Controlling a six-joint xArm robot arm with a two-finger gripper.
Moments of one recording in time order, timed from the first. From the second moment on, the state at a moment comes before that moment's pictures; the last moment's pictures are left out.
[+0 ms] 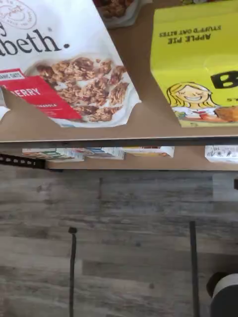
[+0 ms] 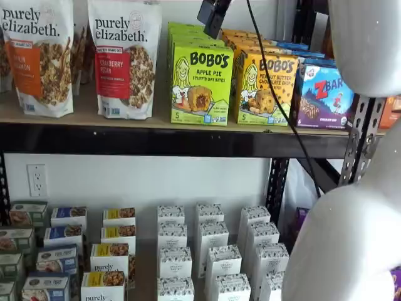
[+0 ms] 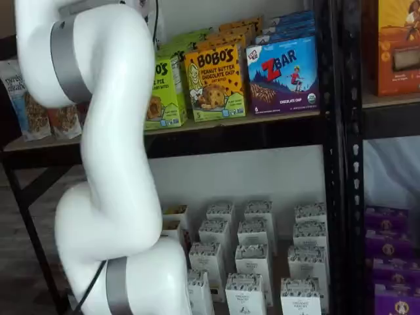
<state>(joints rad) 0.22 -0.14 -1.76 0.32 1.70 -1.25</state>
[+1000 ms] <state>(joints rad) 0.21 -0.04 -1.80 0.28 1.69 -1.29</state>
